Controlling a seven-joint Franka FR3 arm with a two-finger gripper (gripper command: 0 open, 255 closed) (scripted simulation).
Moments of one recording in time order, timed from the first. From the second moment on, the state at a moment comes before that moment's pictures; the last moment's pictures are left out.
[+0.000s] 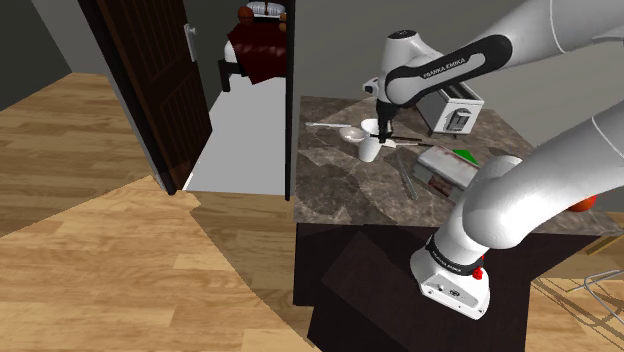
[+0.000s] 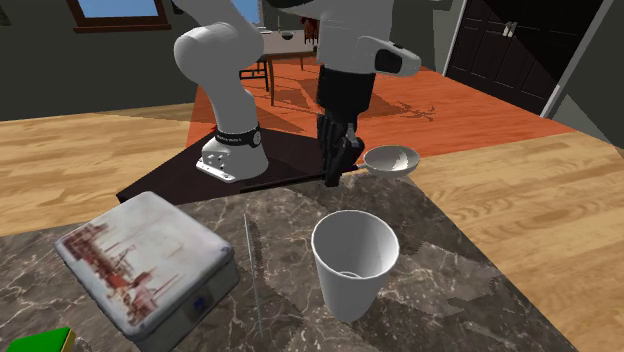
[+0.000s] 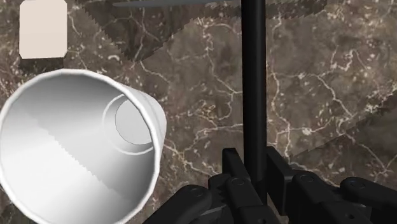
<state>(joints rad) 0.00 -0.39 -0.49 -2.61 -0.45 2.23 -0.82</state>
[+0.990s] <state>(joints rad) -0.28 -0.68 -0.68 -2.74 -0.69 2.16 -1.12</state>
